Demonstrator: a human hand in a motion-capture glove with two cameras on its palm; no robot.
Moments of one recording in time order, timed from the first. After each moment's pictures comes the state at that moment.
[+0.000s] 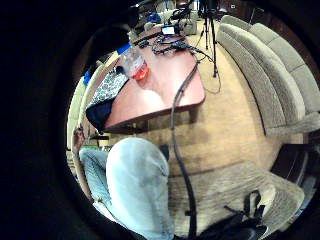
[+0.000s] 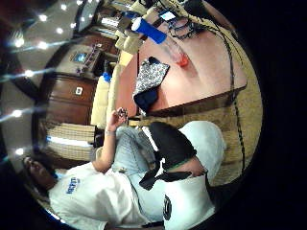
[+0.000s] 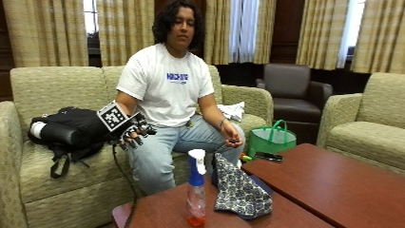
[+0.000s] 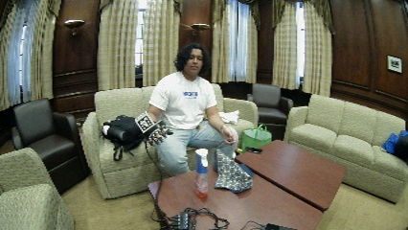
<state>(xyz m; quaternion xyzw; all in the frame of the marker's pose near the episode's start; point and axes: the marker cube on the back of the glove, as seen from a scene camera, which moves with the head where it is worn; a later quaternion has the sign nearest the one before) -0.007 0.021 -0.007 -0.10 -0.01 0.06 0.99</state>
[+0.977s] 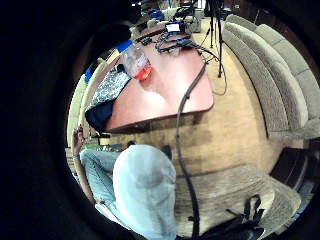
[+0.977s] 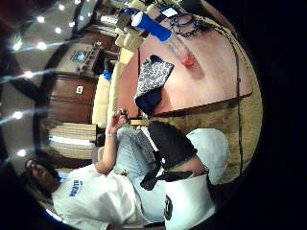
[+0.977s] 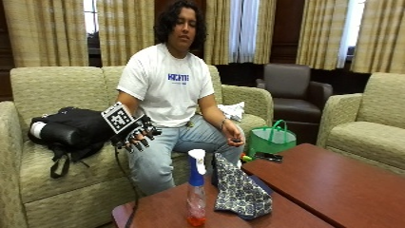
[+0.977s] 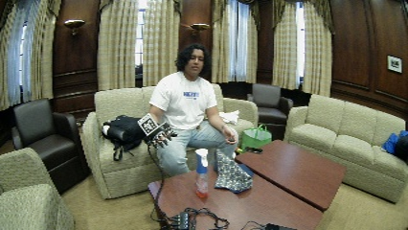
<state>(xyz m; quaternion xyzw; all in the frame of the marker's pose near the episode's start) -0.016 0.018 -0.002 -0.19 0.00 0.04 0.98</state>
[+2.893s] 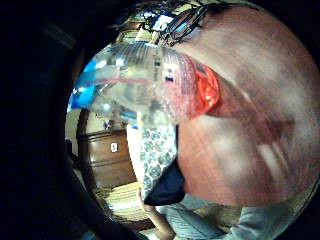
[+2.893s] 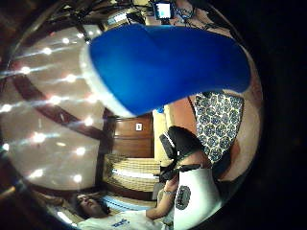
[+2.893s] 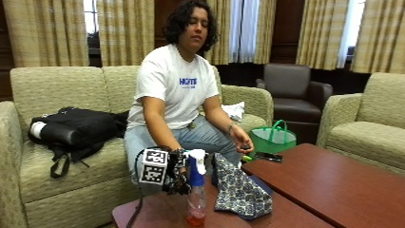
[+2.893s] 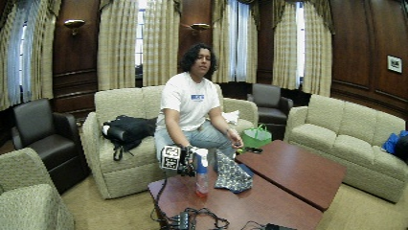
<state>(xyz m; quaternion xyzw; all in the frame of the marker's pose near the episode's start) -0.070 -0.087 0.206 -0.11 -0.35 0.30 0.88</state>
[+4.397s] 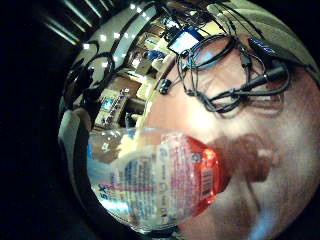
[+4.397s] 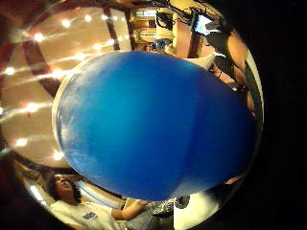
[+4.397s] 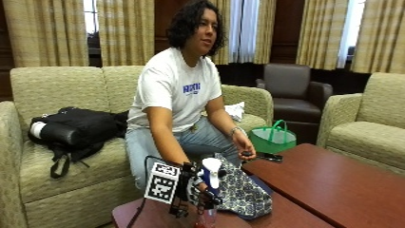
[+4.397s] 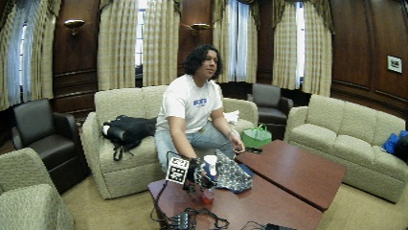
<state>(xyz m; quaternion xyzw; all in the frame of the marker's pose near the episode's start) -0.046 -0.201 0.269 -0.01 -0.31 0.19 0.93</state>
